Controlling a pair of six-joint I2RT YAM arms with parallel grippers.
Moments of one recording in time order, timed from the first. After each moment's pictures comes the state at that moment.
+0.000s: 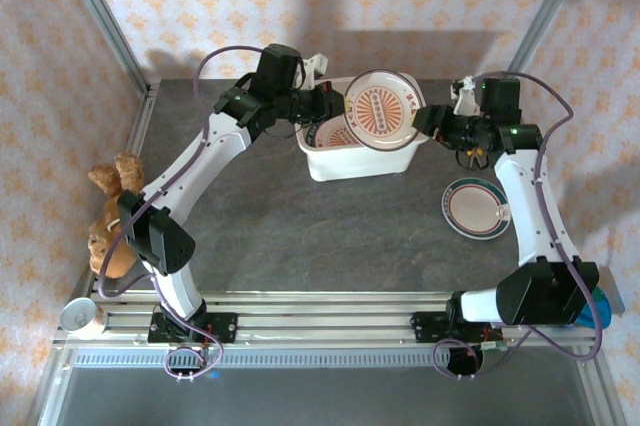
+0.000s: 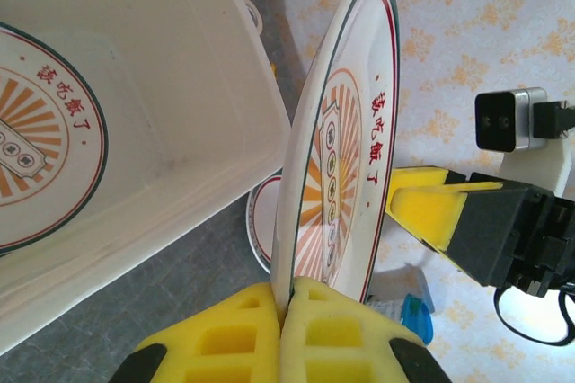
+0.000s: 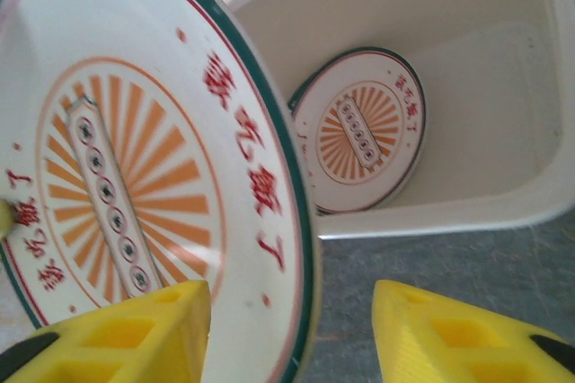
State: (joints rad) left arm -0.48 1.78 1.87 -0.63 0.53 -0.75; right arm -0.01 1.36 1.38 -0.75 -0.66 0.42
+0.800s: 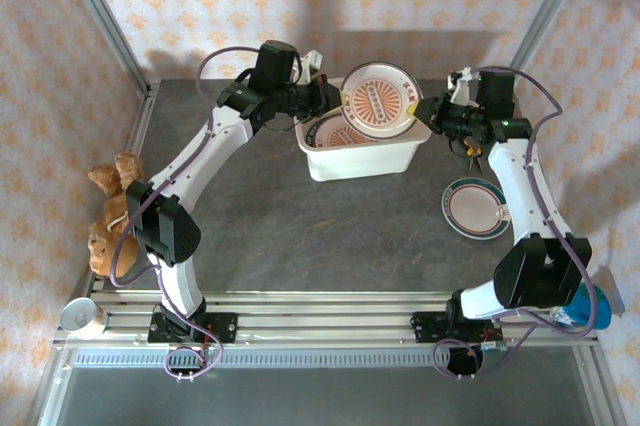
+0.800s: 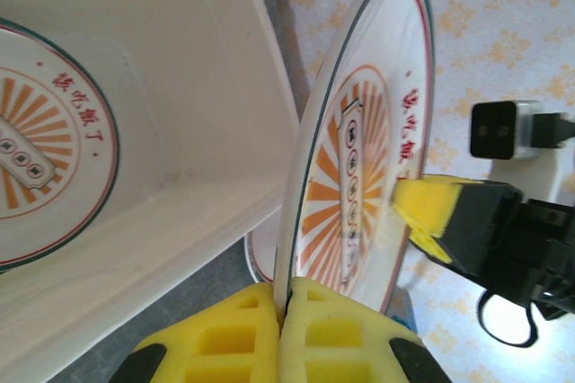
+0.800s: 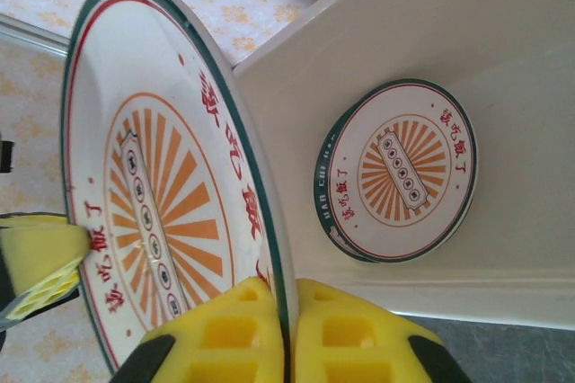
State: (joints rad) left arm -0.44 1.84 1.88 -0.60 0.56 -0.80; right arm -0.01 1.45 1.39 -0.58 -0.73 0.55
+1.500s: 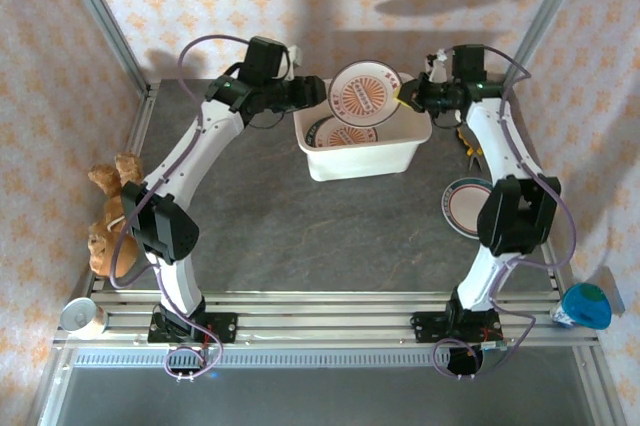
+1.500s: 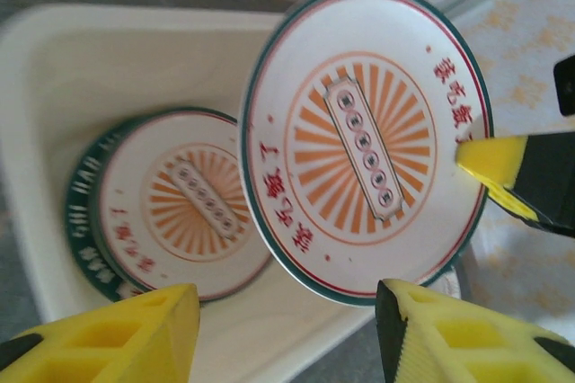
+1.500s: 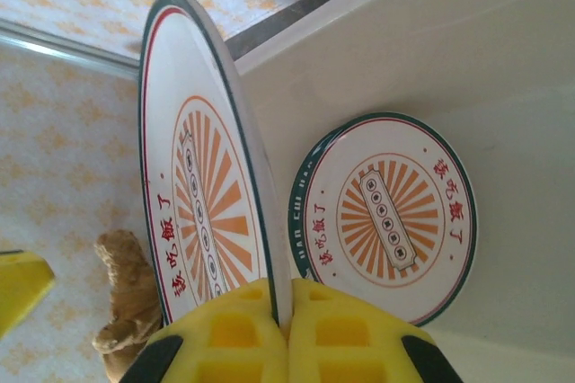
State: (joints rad) left arm -0.36 1.84 1.94 -0.76 0.30 -0.57; right arm 0.05 1.84 1.76 -0.70 -0.71 0.47
